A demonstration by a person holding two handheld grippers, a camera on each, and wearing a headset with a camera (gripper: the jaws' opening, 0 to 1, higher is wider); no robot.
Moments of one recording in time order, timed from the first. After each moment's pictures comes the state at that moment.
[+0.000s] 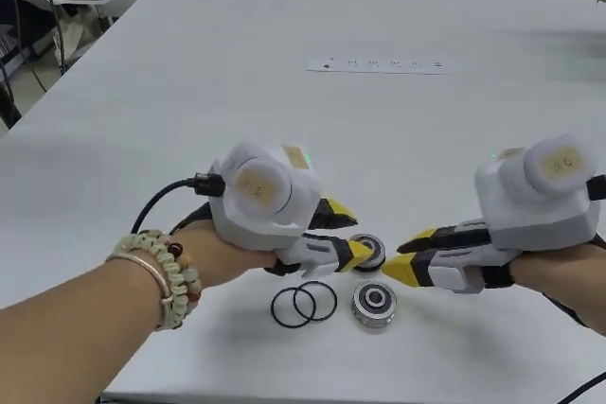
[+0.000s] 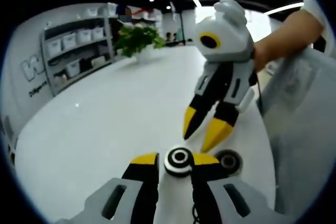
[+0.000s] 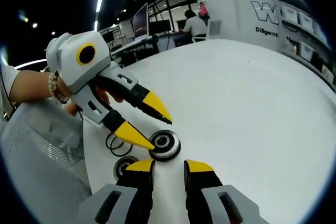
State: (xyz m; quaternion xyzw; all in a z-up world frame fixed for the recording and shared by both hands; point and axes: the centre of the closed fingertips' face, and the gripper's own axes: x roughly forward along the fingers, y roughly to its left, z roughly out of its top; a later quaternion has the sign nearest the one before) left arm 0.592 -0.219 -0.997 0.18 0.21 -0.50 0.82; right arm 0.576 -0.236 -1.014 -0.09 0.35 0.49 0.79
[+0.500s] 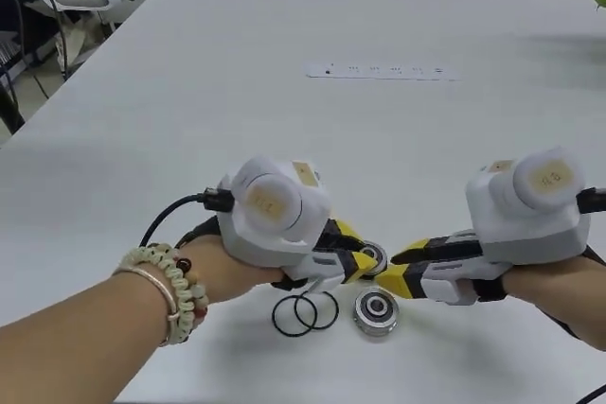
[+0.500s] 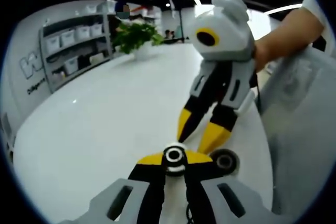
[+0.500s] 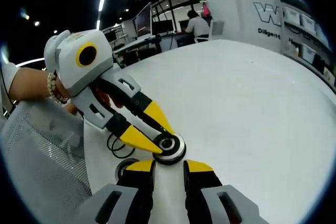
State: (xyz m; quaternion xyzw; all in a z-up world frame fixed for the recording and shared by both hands) left arm 0.587 -0.222 -1.002 0.18 0.22 -0.50 0.82; right arm 0.575 -0.227 -1.017 -0.09 0.35 0.50 0.79
